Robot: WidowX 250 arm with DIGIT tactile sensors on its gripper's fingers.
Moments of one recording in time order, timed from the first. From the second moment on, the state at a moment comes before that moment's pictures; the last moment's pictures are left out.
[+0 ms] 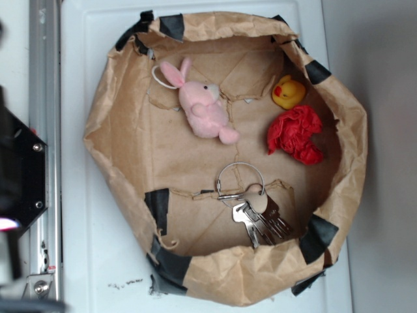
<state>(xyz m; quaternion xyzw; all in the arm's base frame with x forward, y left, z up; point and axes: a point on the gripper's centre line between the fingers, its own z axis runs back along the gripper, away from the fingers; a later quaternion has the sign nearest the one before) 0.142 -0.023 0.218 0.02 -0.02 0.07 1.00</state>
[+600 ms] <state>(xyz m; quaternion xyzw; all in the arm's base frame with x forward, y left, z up) 0.179 0.003 0.194 0.00 -0.04 0.13 0.99</state>
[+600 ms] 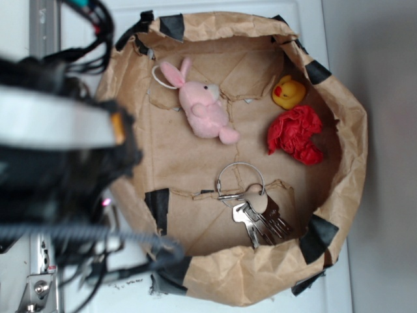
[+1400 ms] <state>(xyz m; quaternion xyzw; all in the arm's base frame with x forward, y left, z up) 0.250 0.004 0.129 -0.01 -0.04 0.15 0.99</state>
